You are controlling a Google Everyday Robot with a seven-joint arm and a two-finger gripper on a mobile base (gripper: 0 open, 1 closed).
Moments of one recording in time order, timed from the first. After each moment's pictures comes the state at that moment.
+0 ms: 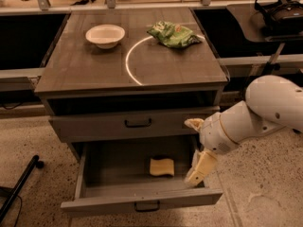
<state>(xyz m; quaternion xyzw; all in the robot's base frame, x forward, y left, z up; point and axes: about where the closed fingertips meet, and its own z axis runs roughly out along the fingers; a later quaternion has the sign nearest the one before) 0.437 -0.098 0.733 -0.61 0.72 0.22 0.24</state>
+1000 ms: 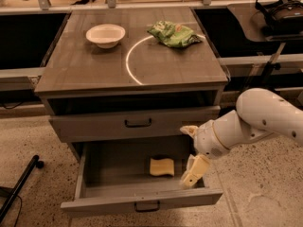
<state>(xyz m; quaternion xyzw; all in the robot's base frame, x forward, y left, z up) 0.446 -0.091 0.687 -0.60 0.72 0.26 0.24</state>
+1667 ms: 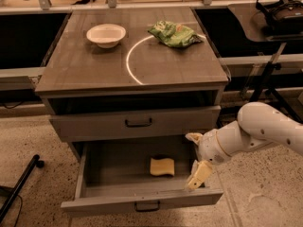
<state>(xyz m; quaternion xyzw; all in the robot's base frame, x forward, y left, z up) 0.460 -0.114 0.634 -0.59 0.73 0.26 0.24</state>
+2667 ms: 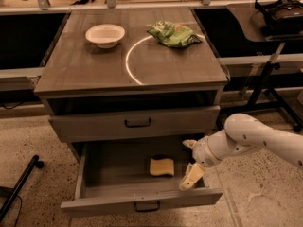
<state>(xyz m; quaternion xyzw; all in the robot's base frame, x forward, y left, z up) 0.492 -0.115 0.548 -0.57 0.74 0.27 0.22</state>
